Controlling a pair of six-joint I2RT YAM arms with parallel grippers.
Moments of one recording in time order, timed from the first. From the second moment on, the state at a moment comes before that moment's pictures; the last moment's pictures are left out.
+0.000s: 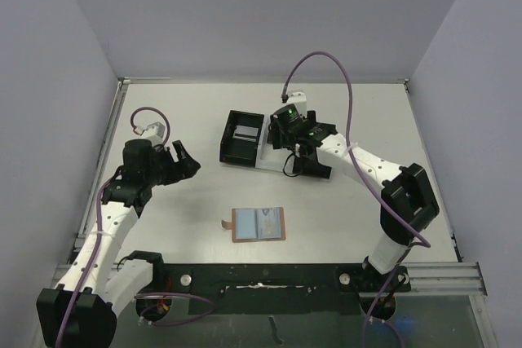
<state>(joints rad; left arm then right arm) -0.13 0.92 0.70 -0.41 0.21 -0.48 0.67 1.69 1.33 -0.43 0.48 0.33</state>
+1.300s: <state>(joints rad) -0.13 0.93 0.70 -0.41 0.23 -0.47 0.58 1.70 1.12 -0.38 0.35 0.43</state>
